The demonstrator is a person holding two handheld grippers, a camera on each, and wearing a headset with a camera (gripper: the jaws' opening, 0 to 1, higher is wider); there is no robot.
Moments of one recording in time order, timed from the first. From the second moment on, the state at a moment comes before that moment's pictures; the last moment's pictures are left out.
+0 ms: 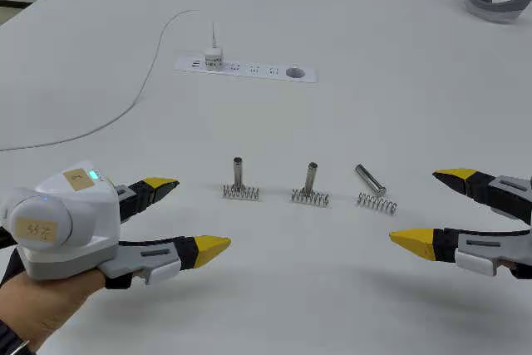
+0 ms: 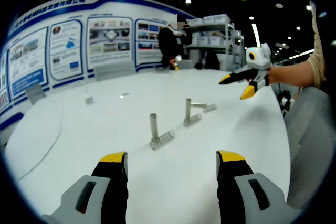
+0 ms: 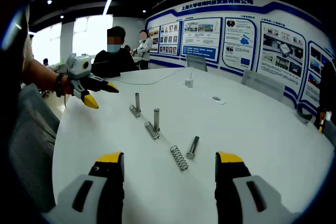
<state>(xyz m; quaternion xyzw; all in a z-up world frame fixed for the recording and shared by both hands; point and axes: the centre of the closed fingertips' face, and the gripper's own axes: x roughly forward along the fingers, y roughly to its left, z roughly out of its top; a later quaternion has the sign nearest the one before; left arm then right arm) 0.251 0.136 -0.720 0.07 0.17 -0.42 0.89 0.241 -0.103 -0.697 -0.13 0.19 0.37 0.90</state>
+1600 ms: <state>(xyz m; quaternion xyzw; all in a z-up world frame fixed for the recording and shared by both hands) 0.252 0.132 -0.717 0.06 0.16 -0.42 0.89 0.269 -0.114 -0.688 -0.14 0.22 0.34 0.90</state>
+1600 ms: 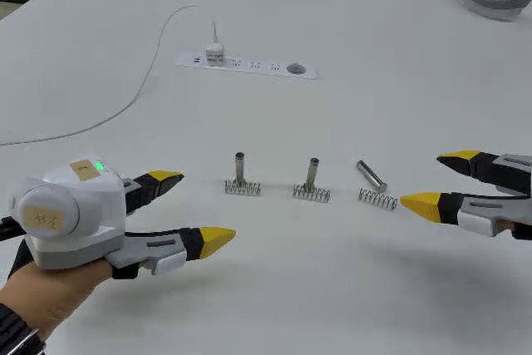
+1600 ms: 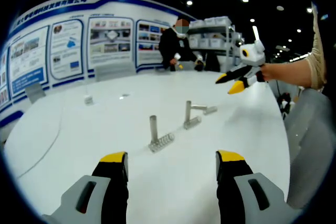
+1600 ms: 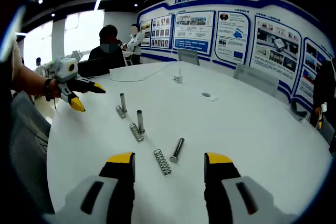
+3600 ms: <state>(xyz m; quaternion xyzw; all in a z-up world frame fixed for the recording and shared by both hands) 0.247 0.127 -0.726 0.05 0.18 -0.43 0.89 0.351 -0.086 -0.763 -0.15 0.38 0.26 0.87</state>
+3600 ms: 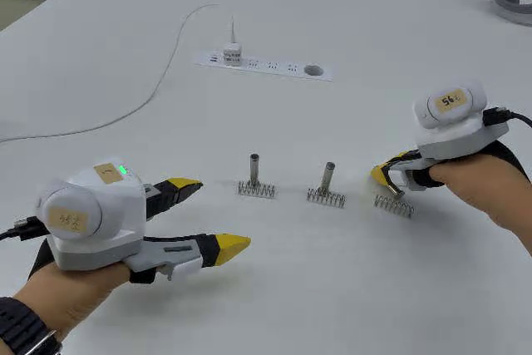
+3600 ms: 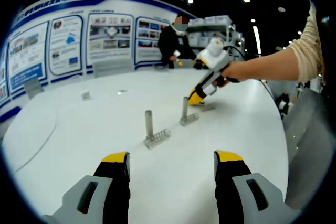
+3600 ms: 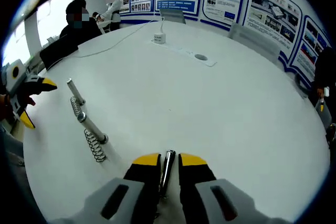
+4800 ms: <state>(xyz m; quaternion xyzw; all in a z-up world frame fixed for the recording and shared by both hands) 0.248 0.127 -0.728 0.05 0.18 -0.43 0.89 0.355 -0.088 -0.769 -0.14 0.48 0.23 0.84</state>
